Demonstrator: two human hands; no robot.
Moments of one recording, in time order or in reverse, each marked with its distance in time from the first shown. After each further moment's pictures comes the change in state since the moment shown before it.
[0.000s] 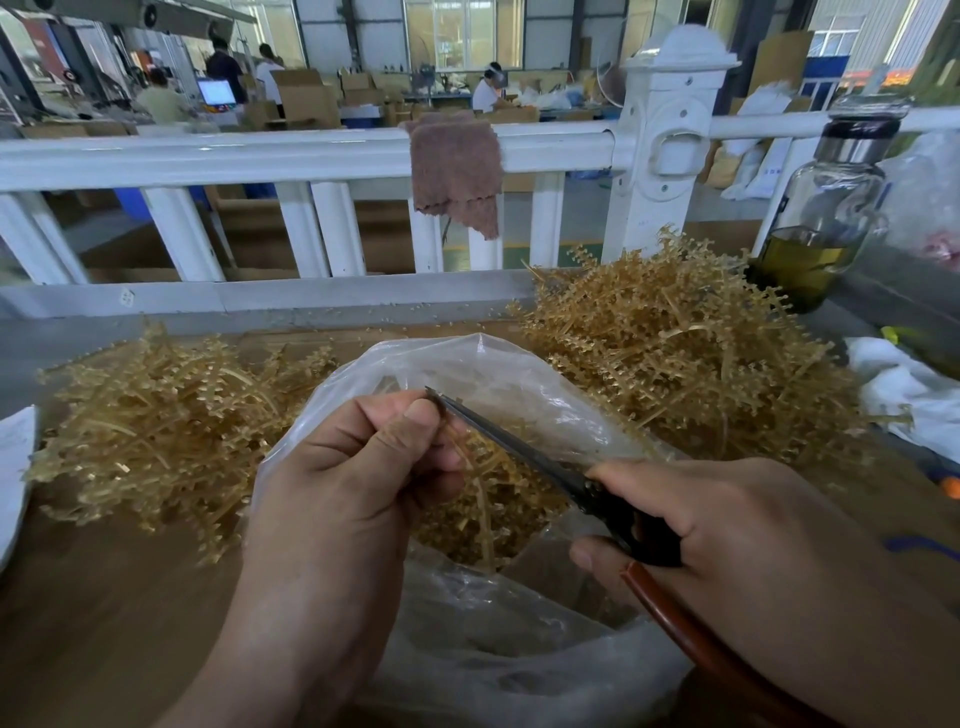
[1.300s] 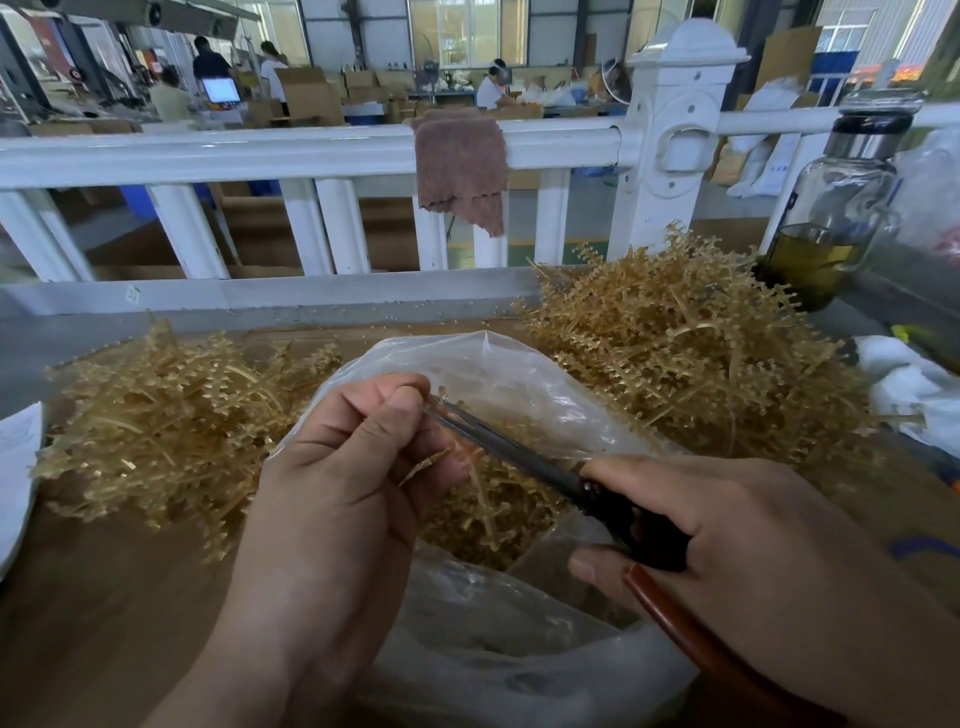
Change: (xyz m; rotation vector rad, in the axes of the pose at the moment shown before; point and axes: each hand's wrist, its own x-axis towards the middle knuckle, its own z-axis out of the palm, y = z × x) left_hand 0.005 0.002 -0.002 -0.149 0.030 -0.053; right_hand 0.003 -0.002 -0.002 0.028 -0.084 0.086
